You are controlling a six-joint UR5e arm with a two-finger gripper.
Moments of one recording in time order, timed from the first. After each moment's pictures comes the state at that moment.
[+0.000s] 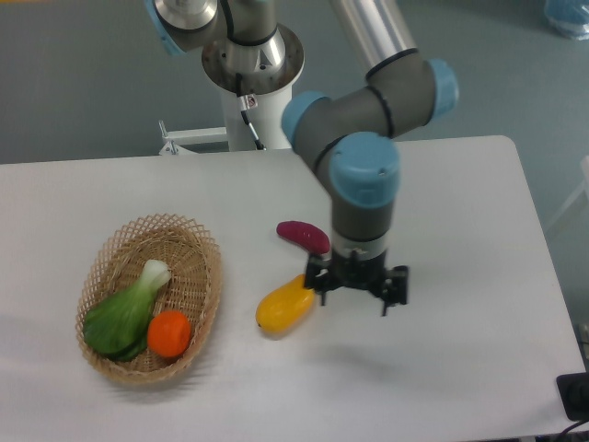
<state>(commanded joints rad) 2.36 -1.99 -1.55 -0.97 1.42 0.51</state>
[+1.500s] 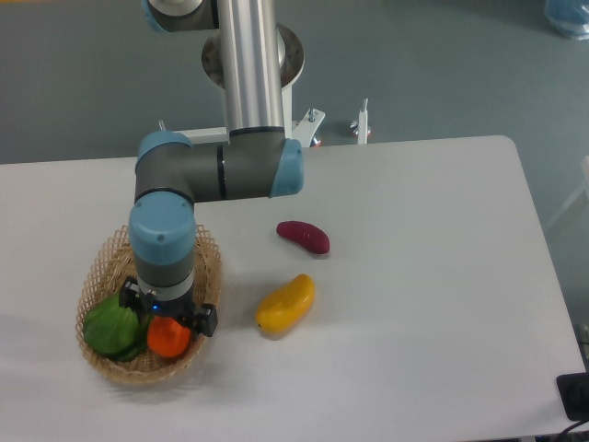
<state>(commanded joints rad) 2.03 -2.10 -1.60 -0.94 1.47 0.39</state>
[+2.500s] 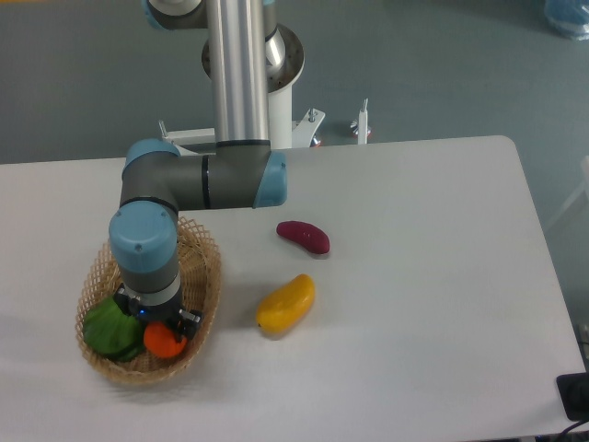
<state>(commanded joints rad) 2.04 -2.06 -1.60 -0.93 1.45 0.41</state>
